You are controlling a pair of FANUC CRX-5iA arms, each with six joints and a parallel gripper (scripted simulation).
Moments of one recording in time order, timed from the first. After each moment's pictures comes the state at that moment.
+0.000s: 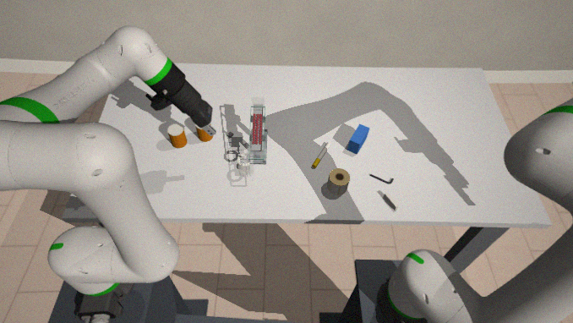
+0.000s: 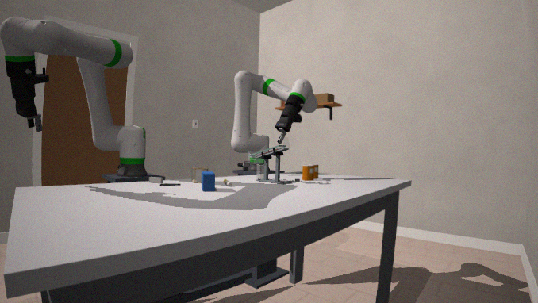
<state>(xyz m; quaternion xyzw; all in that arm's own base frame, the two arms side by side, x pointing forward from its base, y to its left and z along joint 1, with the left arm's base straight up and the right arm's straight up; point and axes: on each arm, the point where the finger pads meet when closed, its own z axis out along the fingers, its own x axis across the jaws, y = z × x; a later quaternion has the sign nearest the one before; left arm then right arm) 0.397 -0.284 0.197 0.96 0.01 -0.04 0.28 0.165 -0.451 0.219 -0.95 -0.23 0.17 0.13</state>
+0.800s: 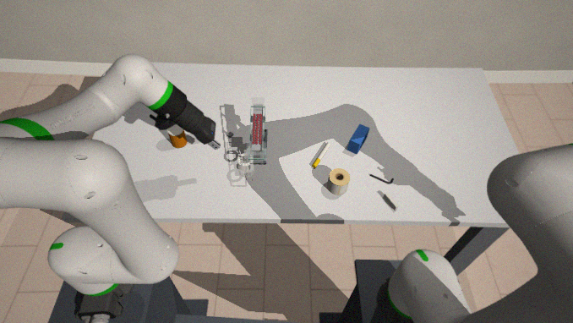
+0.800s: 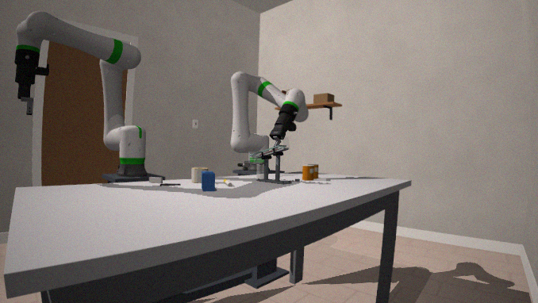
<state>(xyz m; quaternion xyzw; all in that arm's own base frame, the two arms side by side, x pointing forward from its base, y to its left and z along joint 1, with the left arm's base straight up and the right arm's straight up) 0.373 -0.294 0.156 0.95 -0.01 0.00 0.30 0.013 -0.474 0.288 -1.00 -0.01 0.00 0.00</state>
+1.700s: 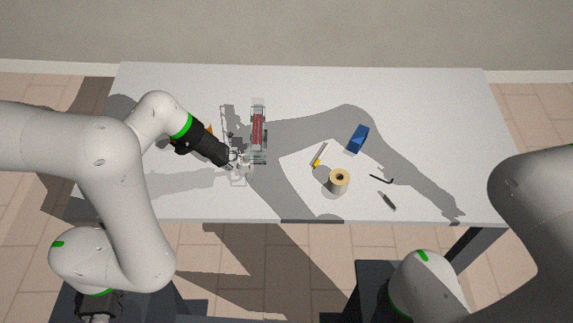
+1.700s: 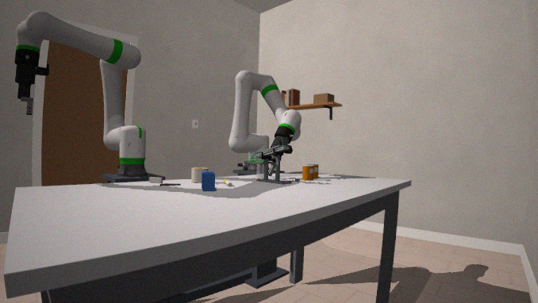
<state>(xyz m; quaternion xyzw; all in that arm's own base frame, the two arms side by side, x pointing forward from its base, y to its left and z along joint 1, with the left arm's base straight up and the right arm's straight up) 0.372 -0.325 0.032 0.95 -0.01 0.00 0.30 0.013 -0.475 0.289 -1.00 -0.01 0.00 0.00</state>
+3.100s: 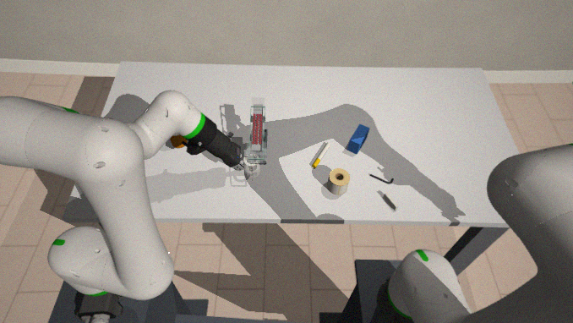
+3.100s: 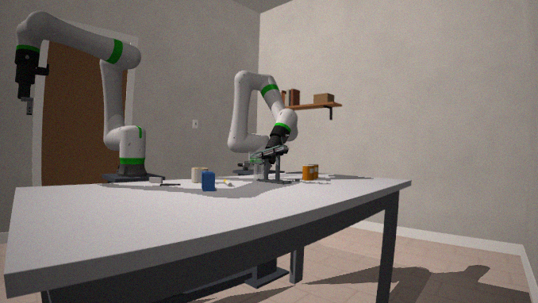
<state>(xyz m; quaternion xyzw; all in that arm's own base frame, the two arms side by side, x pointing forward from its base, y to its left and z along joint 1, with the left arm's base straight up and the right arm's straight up) 0.372 -0.363 0.032 0.95 -0.01 0.00 0.30 0.013 -0.475 0.289 -1.00 -0.01 0.00 0.00</state>
